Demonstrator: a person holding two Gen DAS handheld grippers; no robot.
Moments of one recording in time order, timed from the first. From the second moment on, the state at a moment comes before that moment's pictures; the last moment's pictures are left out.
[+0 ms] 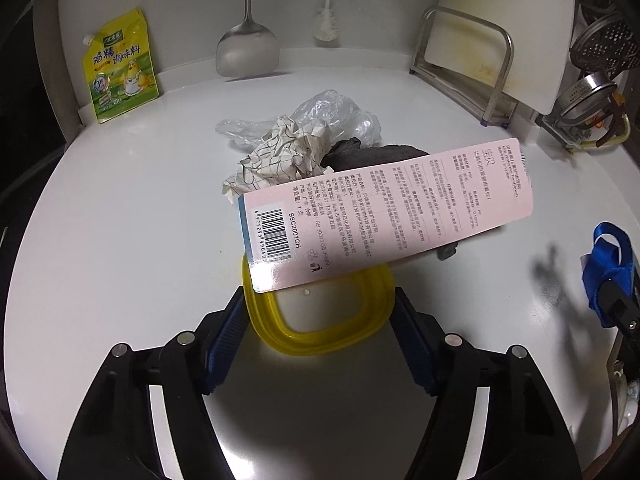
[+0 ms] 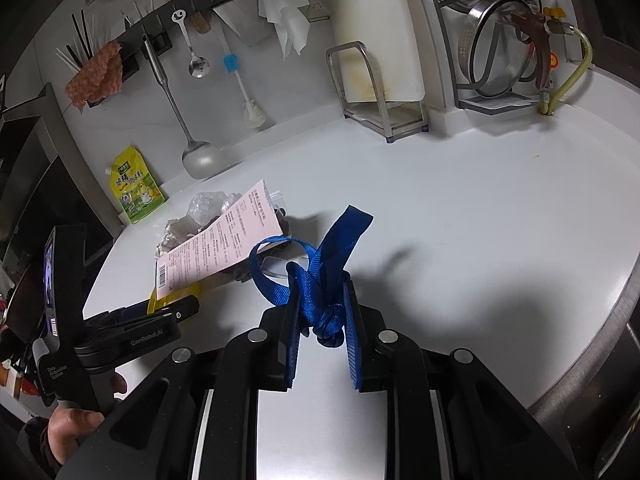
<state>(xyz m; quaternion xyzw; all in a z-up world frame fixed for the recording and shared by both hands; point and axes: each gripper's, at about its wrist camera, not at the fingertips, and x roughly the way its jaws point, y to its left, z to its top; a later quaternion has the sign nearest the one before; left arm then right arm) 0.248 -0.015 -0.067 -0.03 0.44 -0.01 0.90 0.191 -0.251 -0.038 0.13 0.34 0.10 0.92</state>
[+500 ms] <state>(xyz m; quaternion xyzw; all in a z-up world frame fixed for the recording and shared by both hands) 0.181 -0.002 -0.023 0.00 0.39 -0.03 0.92 0.156 -0.242 -0.044 0.13 0.35 0.09 0.92</state>
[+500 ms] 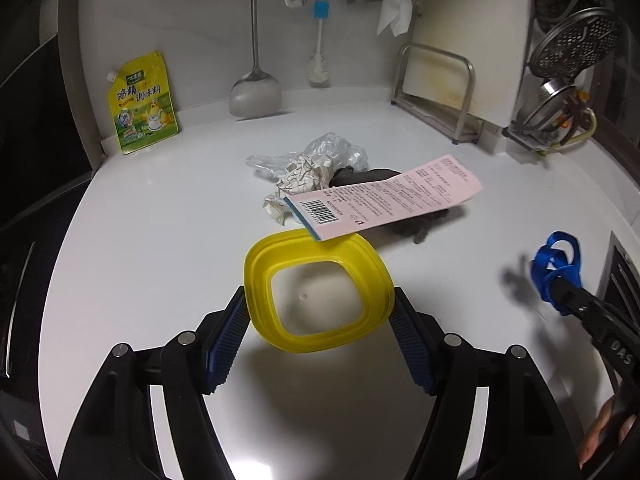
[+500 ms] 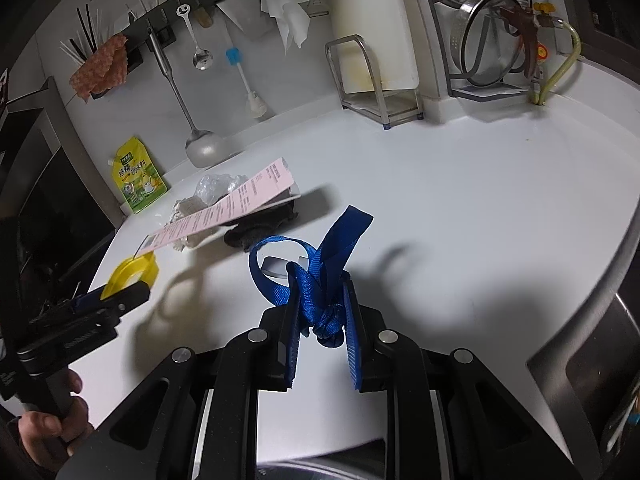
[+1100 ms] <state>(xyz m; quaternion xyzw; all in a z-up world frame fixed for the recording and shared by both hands) 0.065 -0.003 -0.001 0.01 0.34 -0.08 0.94 0.039 -0.221 -0.035 0.12 0.34 0.08 0.93</state>
